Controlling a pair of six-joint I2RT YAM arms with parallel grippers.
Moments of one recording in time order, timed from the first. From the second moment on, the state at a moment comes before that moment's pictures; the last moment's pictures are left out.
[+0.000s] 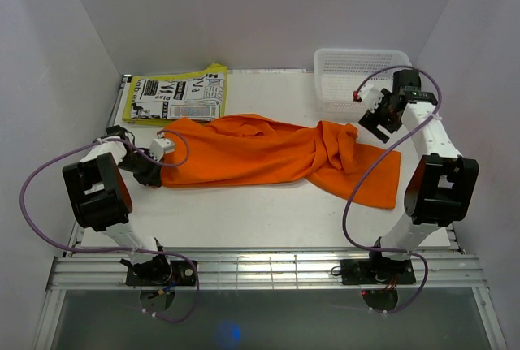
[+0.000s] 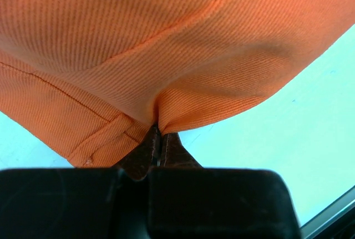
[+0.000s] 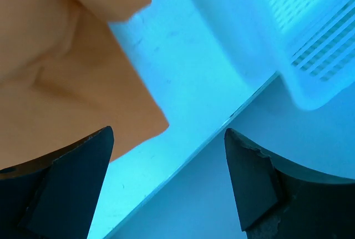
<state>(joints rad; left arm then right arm) 0.35 1.71 1.03 -0.83 0.50 1.13 -0.07 1.69 1.39 -0.75 -0.07 -1.05</state>
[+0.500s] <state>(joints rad) 0.35 1.71 1.06 -0.85 0.53 1.05 0.28 1.71 1.34 -0.78 -0.29 -0.64</state>
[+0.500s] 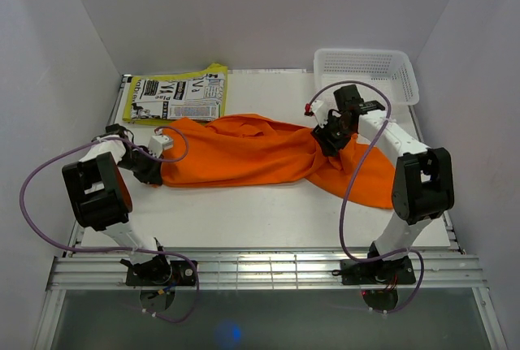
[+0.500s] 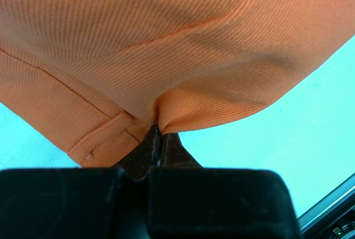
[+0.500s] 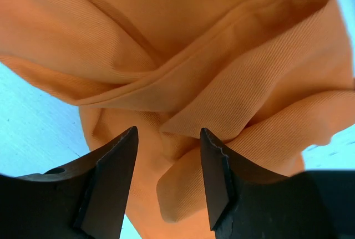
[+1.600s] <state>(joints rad) 0.35 1.75 1.06 -0.81 0.54 0.97 0.26 1.69 1.08 -0.56 -0.04 -0.54</state>
